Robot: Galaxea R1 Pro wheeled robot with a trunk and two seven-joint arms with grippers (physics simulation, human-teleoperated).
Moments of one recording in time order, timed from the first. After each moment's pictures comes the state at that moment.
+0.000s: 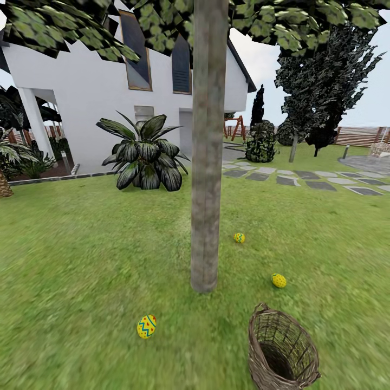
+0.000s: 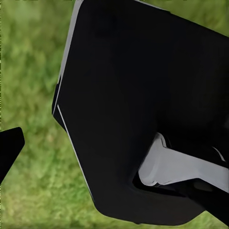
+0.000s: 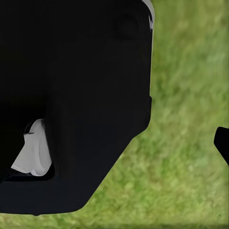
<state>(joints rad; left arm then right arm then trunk) -0.04 0.04 0.10 0.05 0.23 -0.02 -0.14 -0.07 -0.01 -0.44 0.07 0.43 -0.02 0.00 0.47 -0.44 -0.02</state>
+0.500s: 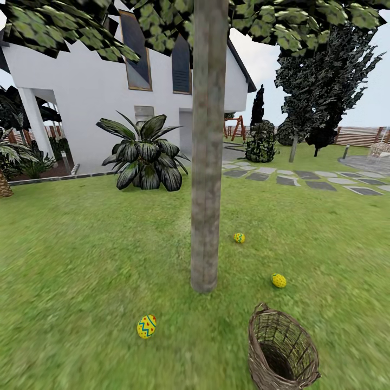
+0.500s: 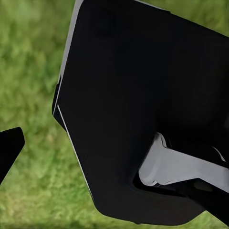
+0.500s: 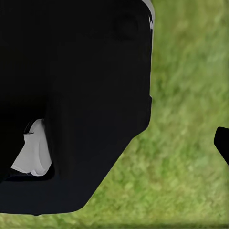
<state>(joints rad) -0.04 0.04 0.10 0.05 0.23 -0.02 -0.14 -0.07 -0.01 -0.44 0.07 0.43 -0.02 0.00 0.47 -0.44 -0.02</state>
